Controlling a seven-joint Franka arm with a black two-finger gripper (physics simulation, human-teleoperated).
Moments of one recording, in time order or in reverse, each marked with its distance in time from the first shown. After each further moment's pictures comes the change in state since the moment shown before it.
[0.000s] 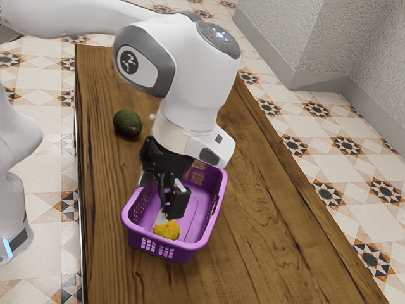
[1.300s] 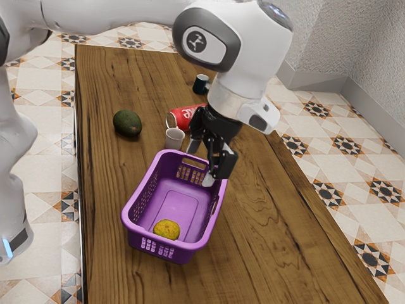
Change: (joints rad) arm 0.183 0.162 0.025 0.238 0.046 -0.115 0.302
